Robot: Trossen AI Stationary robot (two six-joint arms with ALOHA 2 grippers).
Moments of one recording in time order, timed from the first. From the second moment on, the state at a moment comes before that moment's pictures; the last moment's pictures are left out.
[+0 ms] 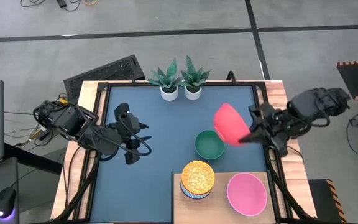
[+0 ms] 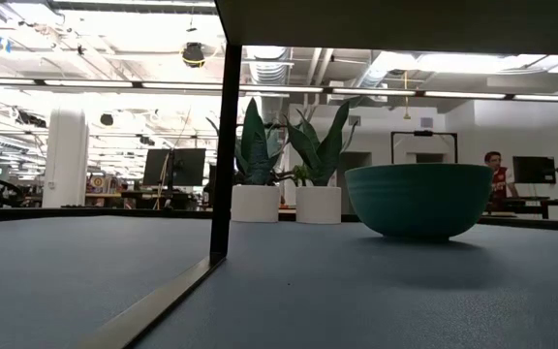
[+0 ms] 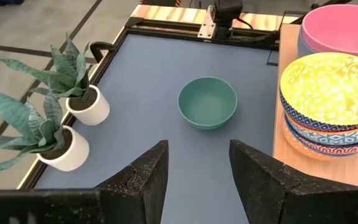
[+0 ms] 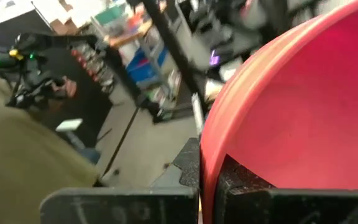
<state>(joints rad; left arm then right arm) -0.48 1.52 2.06 -1.30 -0.64 -0.47 0.44 1.06 1.60 -0.76 0.08 0.51</state>
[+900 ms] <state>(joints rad) -0.48 1.52 2.06 -1.45 -0.67 -0.47 0.88 1.33 1.90 -1.15 0.11 1.42</state>
